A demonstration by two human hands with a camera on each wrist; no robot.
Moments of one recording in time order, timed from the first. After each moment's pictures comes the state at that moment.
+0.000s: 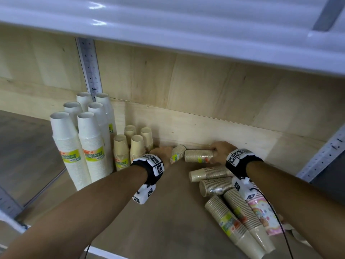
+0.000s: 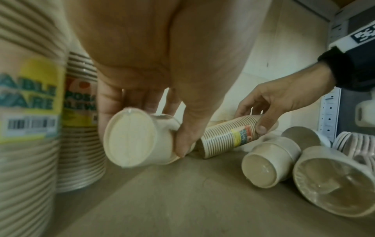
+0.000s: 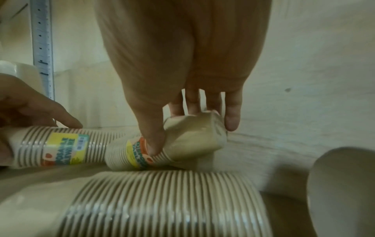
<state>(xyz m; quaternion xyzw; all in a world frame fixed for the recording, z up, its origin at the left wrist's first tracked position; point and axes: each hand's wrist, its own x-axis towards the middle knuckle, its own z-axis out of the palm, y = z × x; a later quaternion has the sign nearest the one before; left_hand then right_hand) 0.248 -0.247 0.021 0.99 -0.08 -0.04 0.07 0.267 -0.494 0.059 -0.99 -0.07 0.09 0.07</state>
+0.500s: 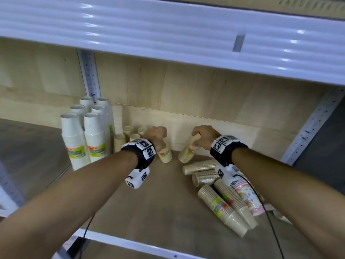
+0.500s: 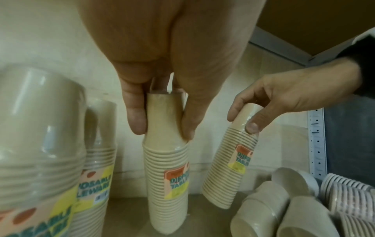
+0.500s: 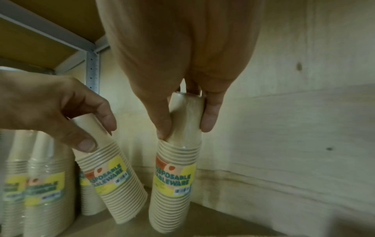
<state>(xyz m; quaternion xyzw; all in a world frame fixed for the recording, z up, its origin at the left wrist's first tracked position) 0.214 -0.233 0.098 0.98 -0.07 0.04 0.16 0.222 -0.451 0.116 -0.98 -0.10 -0.01 0.15</state>
